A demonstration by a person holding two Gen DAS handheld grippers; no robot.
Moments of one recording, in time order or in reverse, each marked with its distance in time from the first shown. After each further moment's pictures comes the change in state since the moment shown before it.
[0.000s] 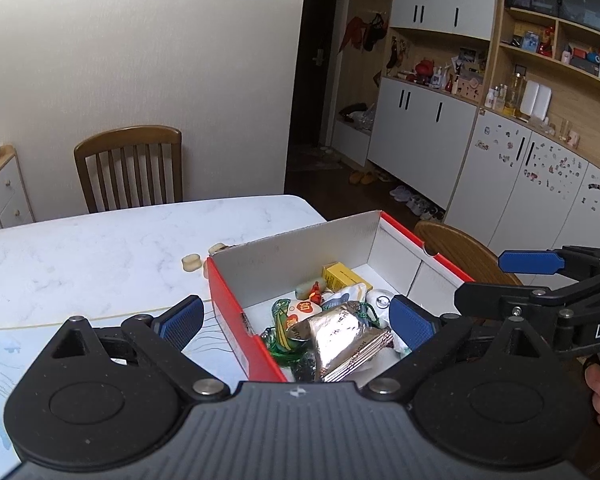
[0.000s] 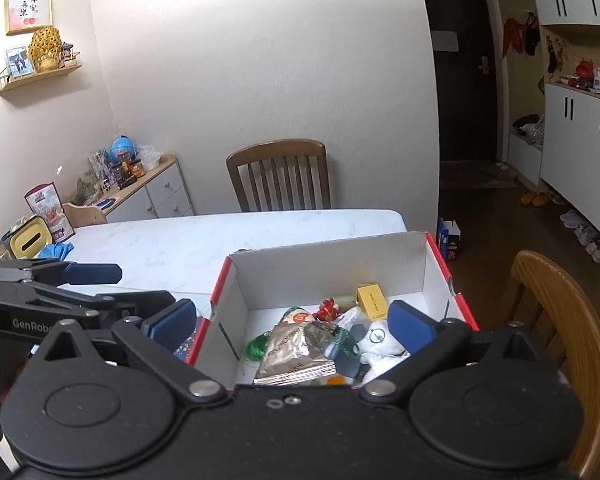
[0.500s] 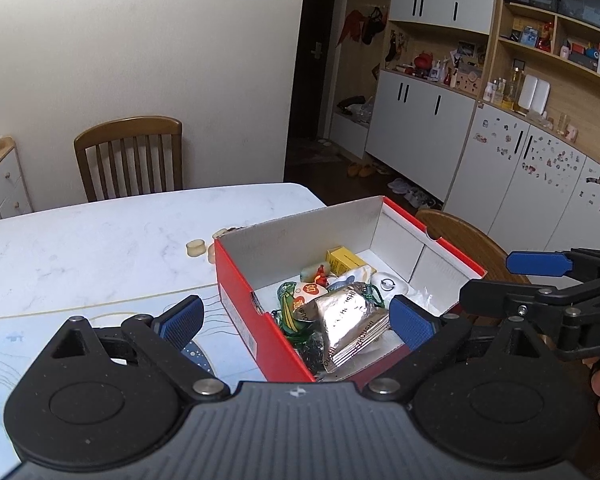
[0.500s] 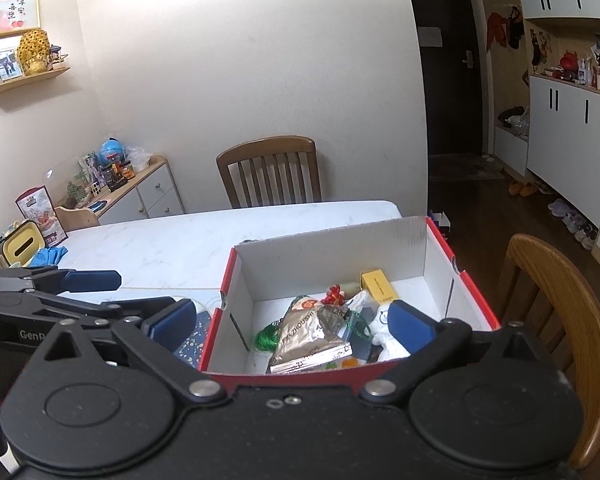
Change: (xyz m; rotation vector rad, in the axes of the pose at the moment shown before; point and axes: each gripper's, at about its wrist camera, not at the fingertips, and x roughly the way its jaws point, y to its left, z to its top) left arm -0.004 0.011 -0.013 -0.004 0.024 -0.013; right arm -0.005 0.019 -0.014 0.032 0.005 -0.045
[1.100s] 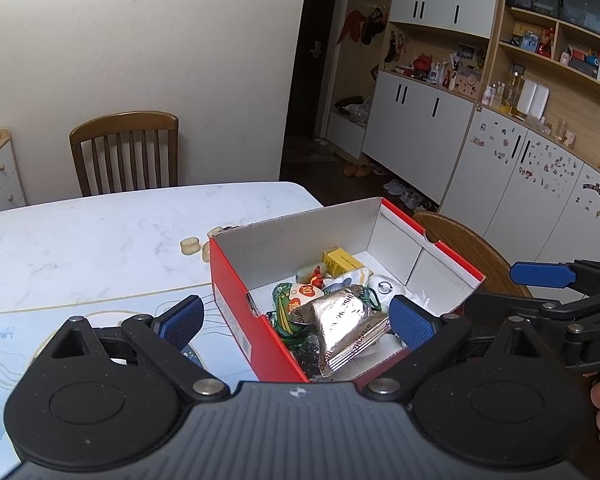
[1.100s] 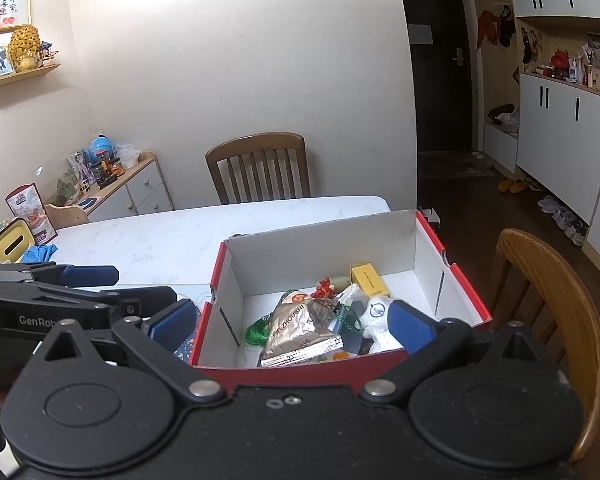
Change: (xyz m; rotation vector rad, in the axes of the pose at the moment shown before) left arm 0.007 0.004 0.002 -0.022 0.002 -0.020; right arm 0.001 0.001 -0.001 0.005 0.010 -0.028
